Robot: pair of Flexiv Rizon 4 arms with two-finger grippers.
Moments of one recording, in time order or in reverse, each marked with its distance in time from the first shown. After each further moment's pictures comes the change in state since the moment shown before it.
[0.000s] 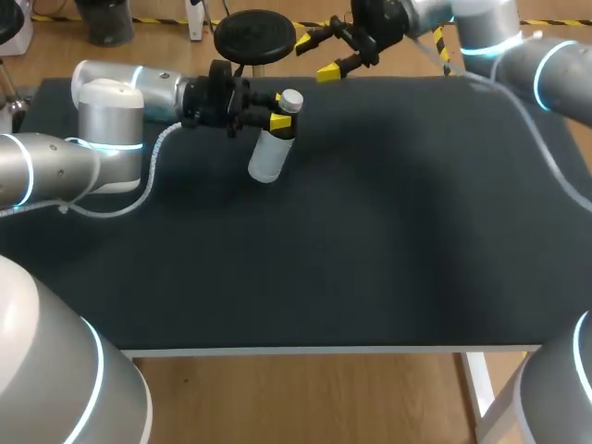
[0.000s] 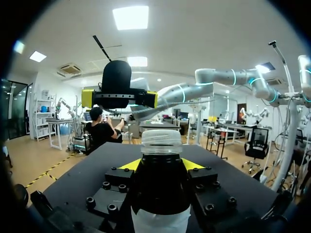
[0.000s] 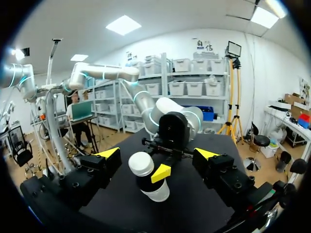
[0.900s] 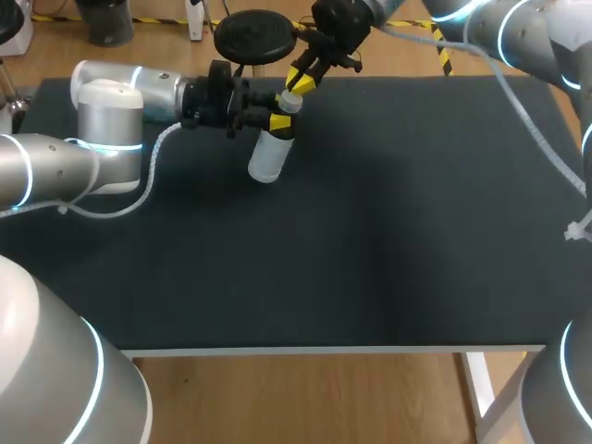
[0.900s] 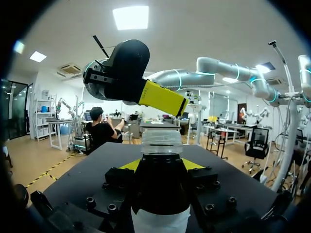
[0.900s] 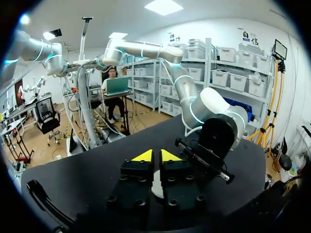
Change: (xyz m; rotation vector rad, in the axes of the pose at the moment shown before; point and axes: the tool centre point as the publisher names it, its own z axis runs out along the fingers) left arm 0.001 0.000 0.000 0.000 -0.002 0.001; right arm 0.046 0.003 0.048 0.199 0.374 -0.190
